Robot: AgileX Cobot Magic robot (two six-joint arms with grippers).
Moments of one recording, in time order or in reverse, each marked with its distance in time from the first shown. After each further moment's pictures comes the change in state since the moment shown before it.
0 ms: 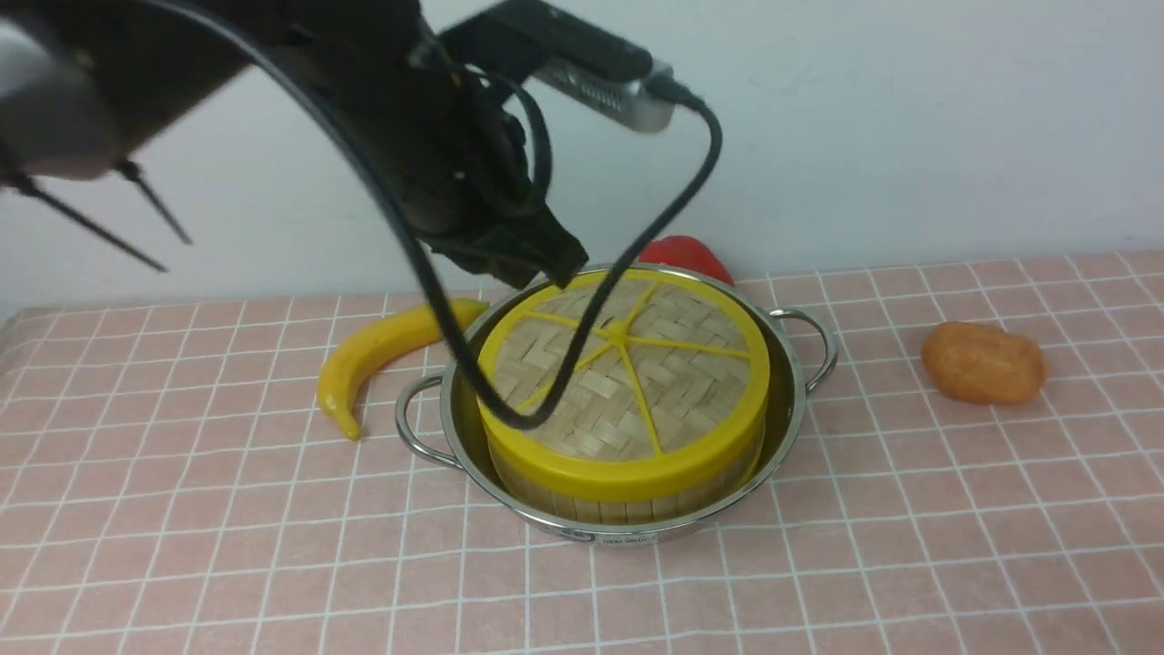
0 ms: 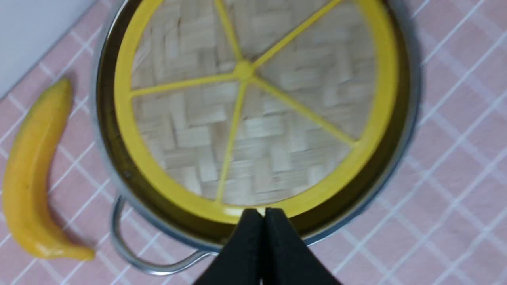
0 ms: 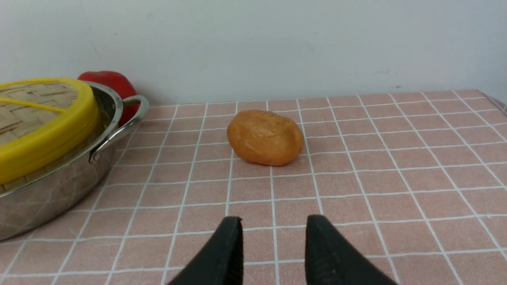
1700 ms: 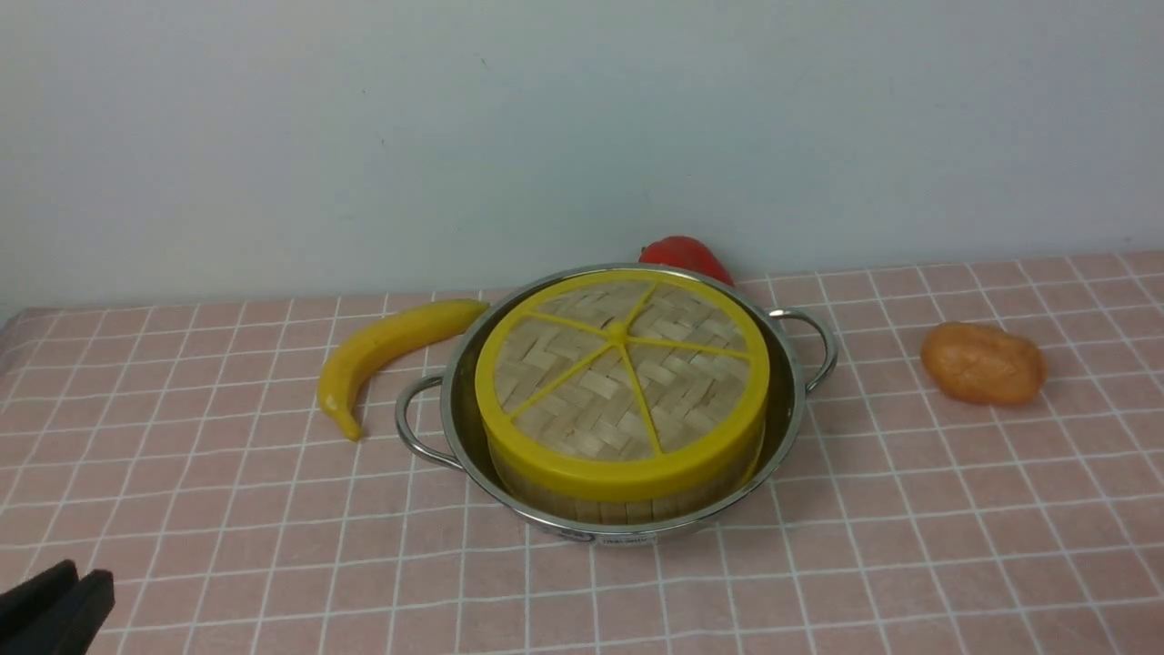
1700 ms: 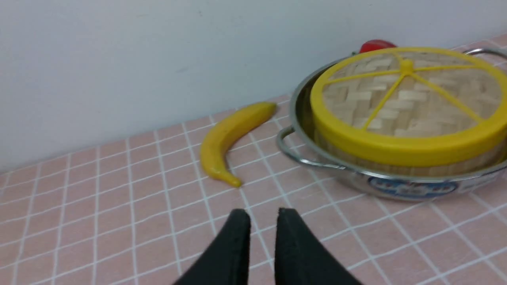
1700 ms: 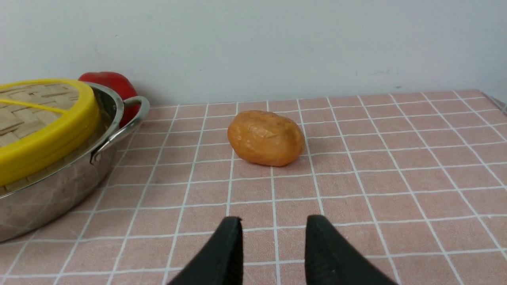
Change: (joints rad) right arm 0.000 0.000 0.000 0.000 0.000 0.003; left arm 0.416 -1.494 1.456 -0.140 -0.743 0.129
